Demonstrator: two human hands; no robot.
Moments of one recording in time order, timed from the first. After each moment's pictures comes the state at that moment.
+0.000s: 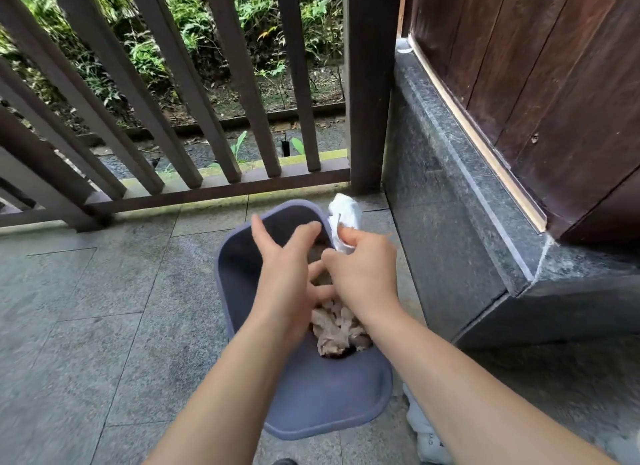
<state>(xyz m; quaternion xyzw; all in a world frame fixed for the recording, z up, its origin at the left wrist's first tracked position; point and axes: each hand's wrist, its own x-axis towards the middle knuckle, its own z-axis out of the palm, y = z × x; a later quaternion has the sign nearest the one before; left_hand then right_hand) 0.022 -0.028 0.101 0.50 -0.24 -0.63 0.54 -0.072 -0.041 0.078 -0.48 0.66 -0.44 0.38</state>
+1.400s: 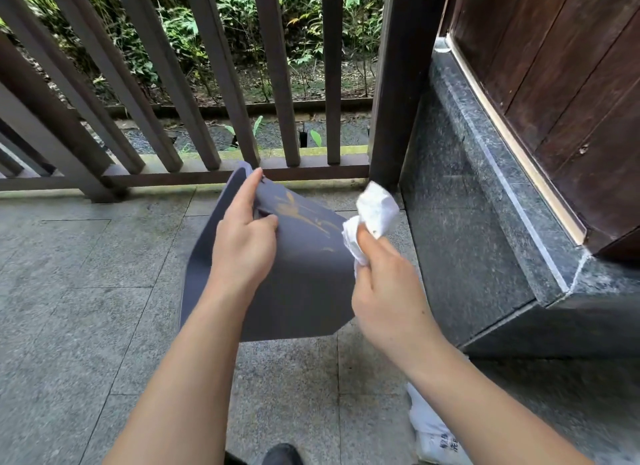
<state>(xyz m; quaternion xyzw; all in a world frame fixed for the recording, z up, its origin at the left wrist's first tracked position) 0.113 -0.047 0.105 0.69 -0.45 -0.35 0.45 -0.068 0.000 0.094 -0.69 0.59 -0.33 0.26</state>
